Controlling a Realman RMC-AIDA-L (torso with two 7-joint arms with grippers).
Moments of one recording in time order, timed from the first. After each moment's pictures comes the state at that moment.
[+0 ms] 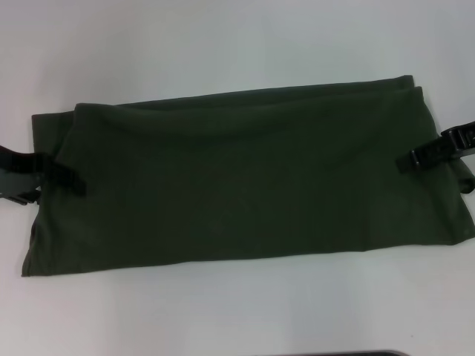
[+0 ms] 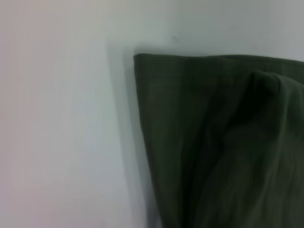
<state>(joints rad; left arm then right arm) -0.74 -1.97 0.59 0.67 2.82 1.56 -2.66 0.67 1.97 -0.64 -0.86 -2.62 -1.74 2.35</state>
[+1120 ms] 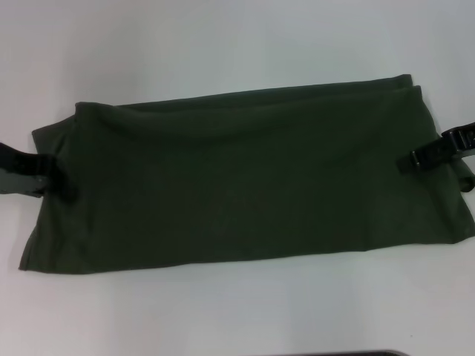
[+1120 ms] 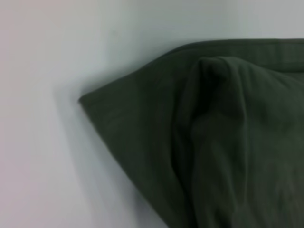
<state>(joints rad) -0.74 -1.97 0.62 0.72 2.79 1.65 -2.57 0.67 1.97 -0.64 -0.86 -2.62 -1.73 2.35</state>
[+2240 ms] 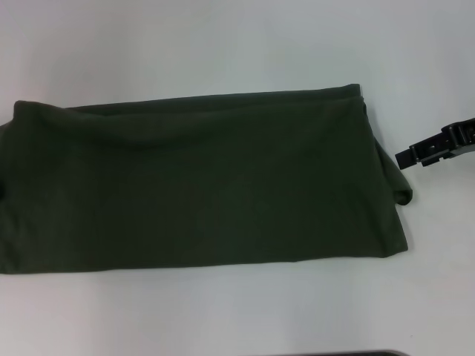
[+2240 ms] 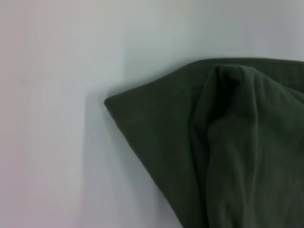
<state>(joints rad) -0.66 -1.93 0.62 0.91 2.85 1.71 -2.63 0.67 1.97 -0.64 -0.86 -2.62 -1.73 2.36</state>
